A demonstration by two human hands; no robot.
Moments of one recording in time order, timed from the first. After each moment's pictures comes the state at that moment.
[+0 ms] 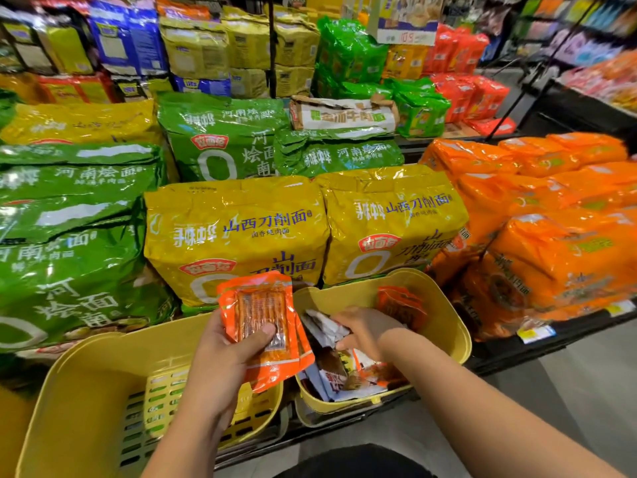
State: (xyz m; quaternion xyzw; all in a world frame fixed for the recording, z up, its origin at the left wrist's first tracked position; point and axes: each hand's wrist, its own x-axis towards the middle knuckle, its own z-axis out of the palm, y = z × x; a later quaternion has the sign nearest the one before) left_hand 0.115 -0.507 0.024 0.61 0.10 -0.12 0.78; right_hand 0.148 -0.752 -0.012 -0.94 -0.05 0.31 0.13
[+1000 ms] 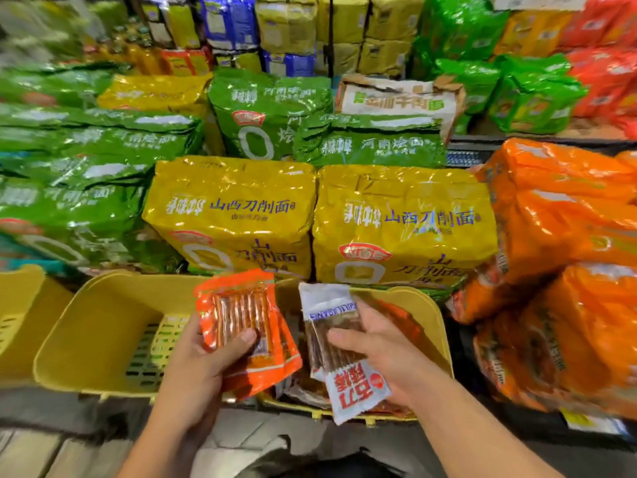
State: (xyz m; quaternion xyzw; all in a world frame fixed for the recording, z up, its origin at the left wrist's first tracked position) left_hand 0.065 -0.585 0.037 0.59 0.21 0.02 0.78; right_hand 0.127 -0.813 0.017 -0.55 0.04 0.34 0.76
